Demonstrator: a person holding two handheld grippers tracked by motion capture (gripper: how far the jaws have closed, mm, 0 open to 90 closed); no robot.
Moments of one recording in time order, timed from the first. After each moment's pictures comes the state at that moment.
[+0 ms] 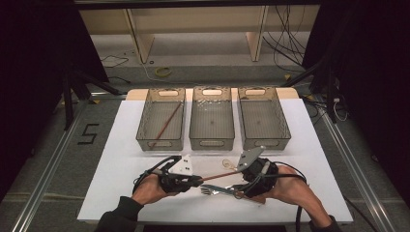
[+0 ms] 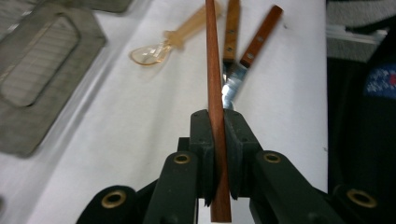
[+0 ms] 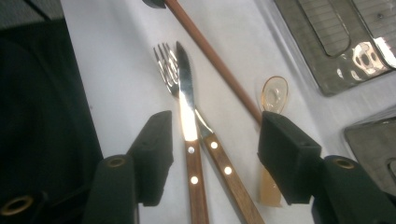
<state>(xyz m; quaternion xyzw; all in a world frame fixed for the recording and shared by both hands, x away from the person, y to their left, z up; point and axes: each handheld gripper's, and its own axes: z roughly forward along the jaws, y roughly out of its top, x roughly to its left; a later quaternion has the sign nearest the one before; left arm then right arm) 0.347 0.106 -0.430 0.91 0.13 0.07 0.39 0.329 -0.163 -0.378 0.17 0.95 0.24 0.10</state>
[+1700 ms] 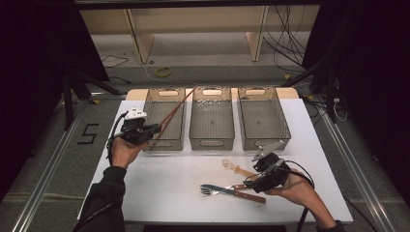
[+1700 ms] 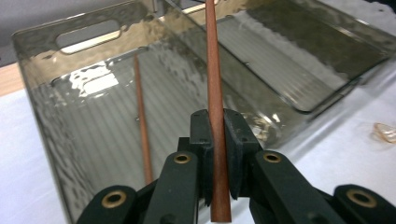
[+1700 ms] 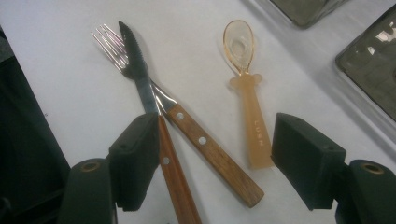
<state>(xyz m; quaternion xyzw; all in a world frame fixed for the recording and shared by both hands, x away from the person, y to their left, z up) 0.449 0.213 -0.401 0.78 0.43 0.19 0.42 0.350 -0.203 -0.413 0.30 0.91 0.26 0.06</state>
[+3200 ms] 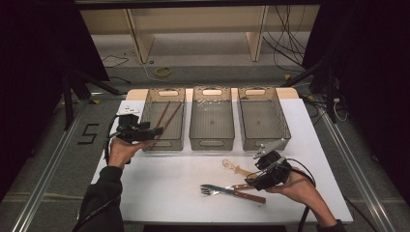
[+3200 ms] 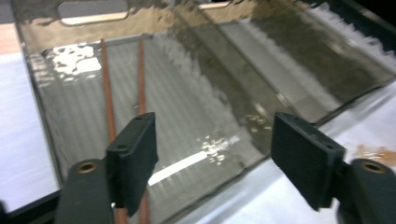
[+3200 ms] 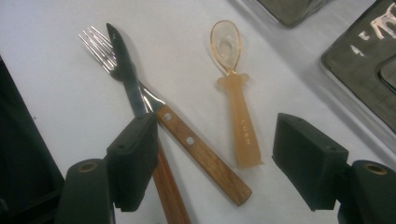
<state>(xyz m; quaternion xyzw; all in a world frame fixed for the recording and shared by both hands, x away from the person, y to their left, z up) 0.450 0.228 -0.407 0.74 0.46 0.13 0.46 0.356 -0.207 -0.411 0.31 0.91 0.26 0.07</state>
